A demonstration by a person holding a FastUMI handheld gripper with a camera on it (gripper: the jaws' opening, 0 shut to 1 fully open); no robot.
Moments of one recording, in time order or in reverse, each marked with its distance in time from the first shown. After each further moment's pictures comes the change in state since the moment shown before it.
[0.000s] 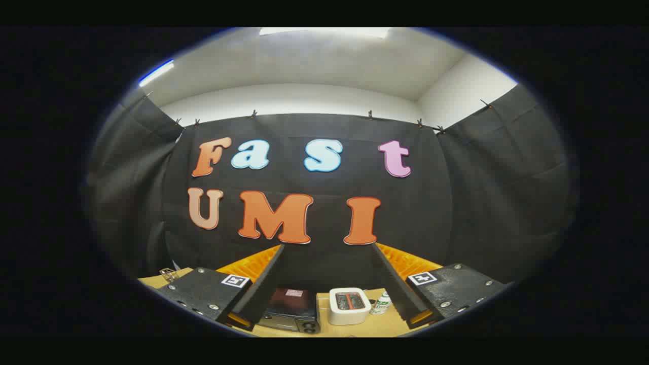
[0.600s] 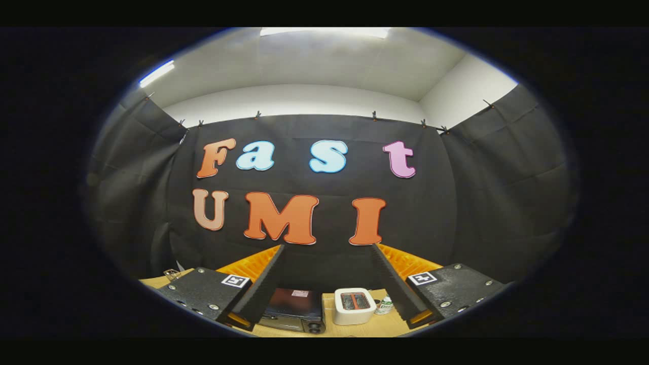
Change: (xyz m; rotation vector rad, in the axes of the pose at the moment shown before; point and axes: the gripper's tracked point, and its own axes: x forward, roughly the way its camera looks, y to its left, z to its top) arm -0.006 0.009 0.004 0.009 0.002 0.028
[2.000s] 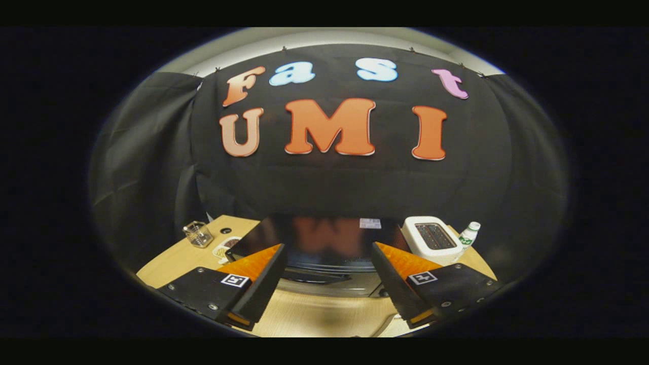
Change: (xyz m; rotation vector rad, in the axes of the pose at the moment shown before) arm 0.011 0.157 -0.259 0.008 0.542 0.181
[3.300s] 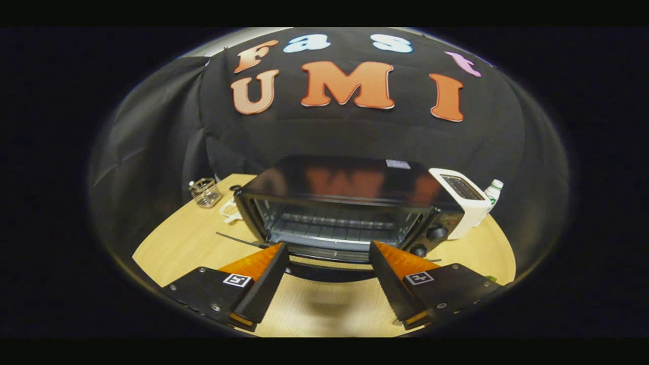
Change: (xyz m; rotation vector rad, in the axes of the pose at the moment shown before) arm -0.035 0.037 -0.119 -0.037 0.259 0.085
